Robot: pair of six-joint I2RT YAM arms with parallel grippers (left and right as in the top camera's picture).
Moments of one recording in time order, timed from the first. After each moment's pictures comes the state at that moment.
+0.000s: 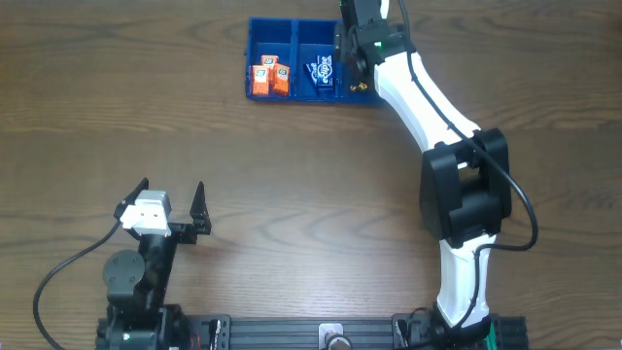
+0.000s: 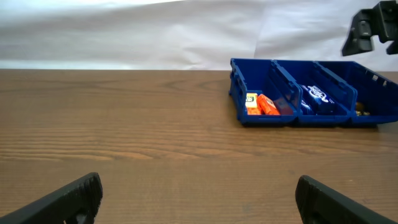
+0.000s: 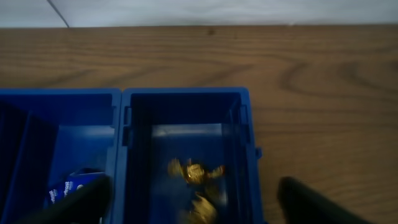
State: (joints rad) left arm -0.01 0.05 0.02 -0.11 0.10 -0.04; right arm 0.34 2.15 1.79 -0.47 0.34 0.27
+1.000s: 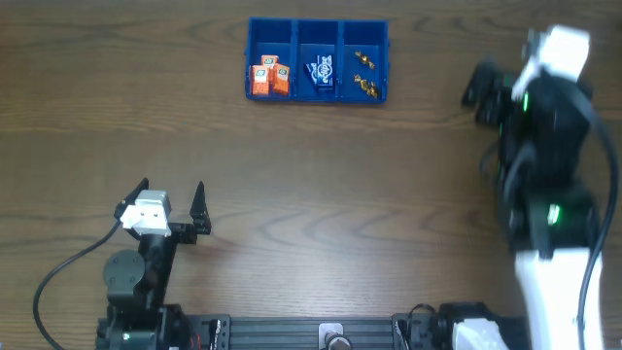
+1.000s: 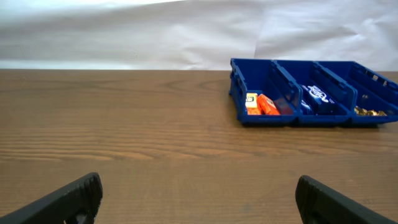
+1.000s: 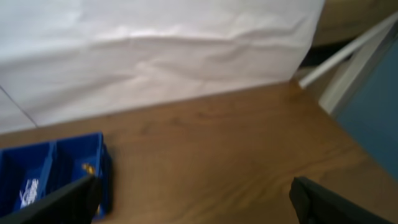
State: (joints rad) left arm -0.01 0.05 0.02 -0.11 0.10 -0.04; right arm 0.05 1.00 1.12 -0.49 0.33 0.11
